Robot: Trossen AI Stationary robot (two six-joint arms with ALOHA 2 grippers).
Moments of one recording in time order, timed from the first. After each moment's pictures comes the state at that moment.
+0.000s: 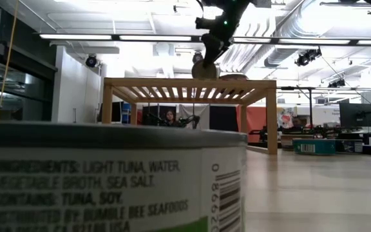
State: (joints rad) left arm -0.46 0.76 0.75 0.03 -0.60 -0.37; right arm -0.44 1.82 1.86 -0.87 0.36 -0.30
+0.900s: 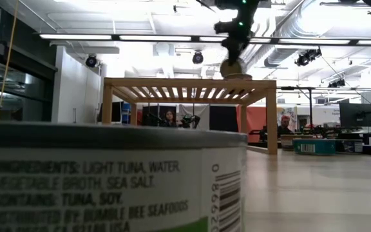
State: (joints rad) left arm -0.46 0.76 0.75 0.02 -0.60 -0.38; right arm -0.60 1.82 2.00 -1.12 0.50 -0.31
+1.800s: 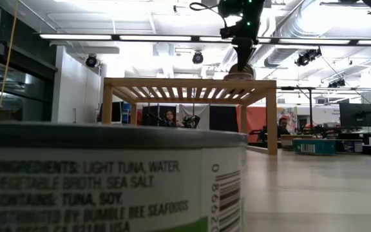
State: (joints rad) left arm -0.46 0.76 0.75 -0.03 -0.60 -0.40; right arm -0.61 1.82 2.01 -1.33 0.34 -0.31
